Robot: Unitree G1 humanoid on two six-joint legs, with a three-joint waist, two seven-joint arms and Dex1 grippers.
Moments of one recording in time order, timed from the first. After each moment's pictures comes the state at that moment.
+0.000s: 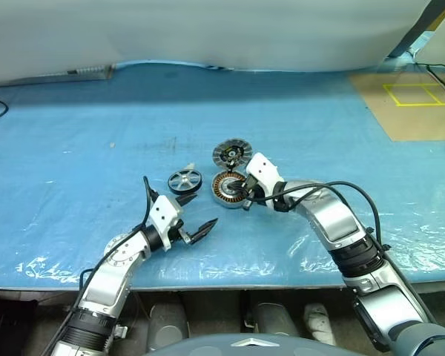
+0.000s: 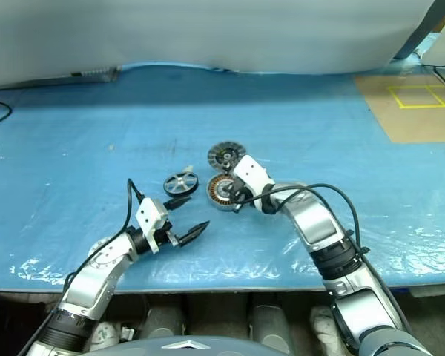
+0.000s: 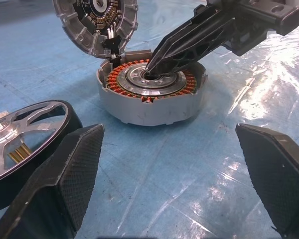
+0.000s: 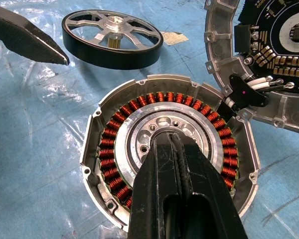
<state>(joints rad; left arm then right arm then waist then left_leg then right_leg) -0.01 0.33 -0.15 -0.09 -0.22 0.01 -0.73 -0.50 -0.42 0.33 -0.07 0.10 0.66 0.70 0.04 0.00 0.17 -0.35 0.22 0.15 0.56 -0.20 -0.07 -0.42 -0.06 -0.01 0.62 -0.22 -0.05</state>
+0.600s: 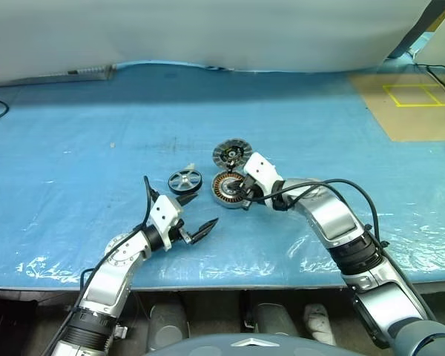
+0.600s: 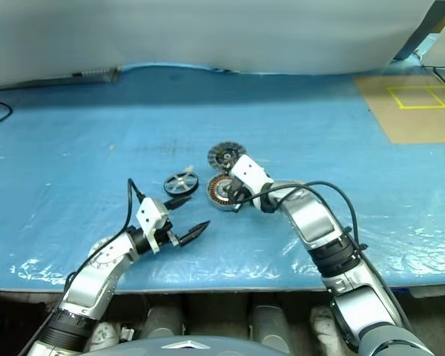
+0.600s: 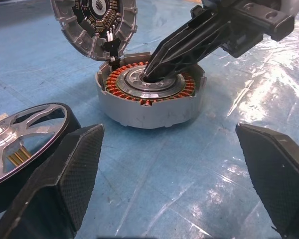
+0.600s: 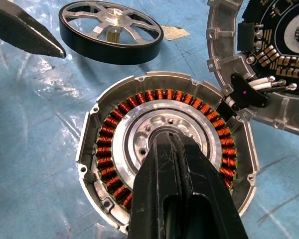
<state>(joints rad) -0.01 0.33 -0.15 -0.09 -0.22 0.01 -0.73 -0.50 -0.42 0.32 -0.08 0.12 0.69 0.73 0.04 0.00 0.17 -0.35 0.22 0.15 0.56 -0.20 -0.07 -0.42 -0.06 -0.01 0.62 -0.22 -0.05</state>
